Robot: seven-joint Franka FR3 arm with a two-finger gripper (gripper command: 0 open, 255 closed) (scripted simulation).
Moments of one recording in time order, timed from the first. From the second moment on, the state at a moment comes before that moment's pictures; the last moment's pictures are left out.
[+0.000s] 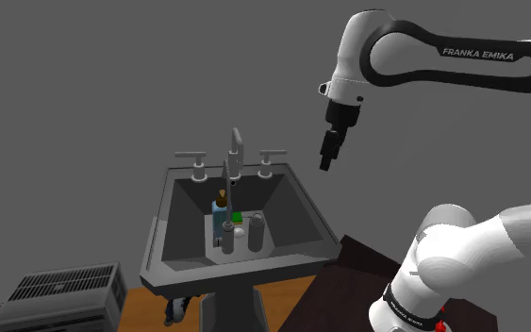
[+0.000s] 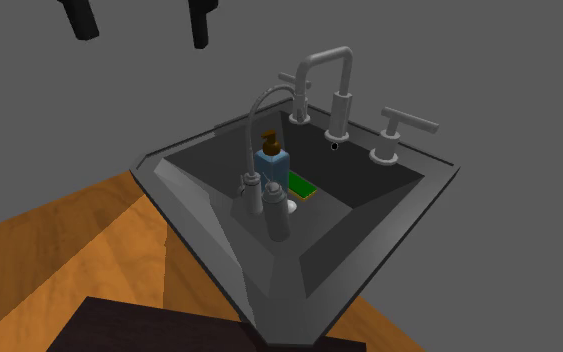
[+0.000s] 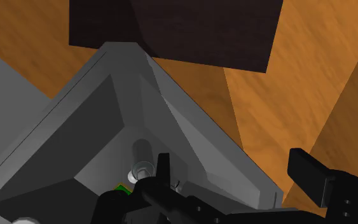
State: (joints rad) arm 0.01 -0.79 -0.02 -2.39 0.06 1.60 -0.17
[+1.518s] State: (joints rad) arm 0.02 0.02 -0.10 -2.17 0.08 2.00 -0.37
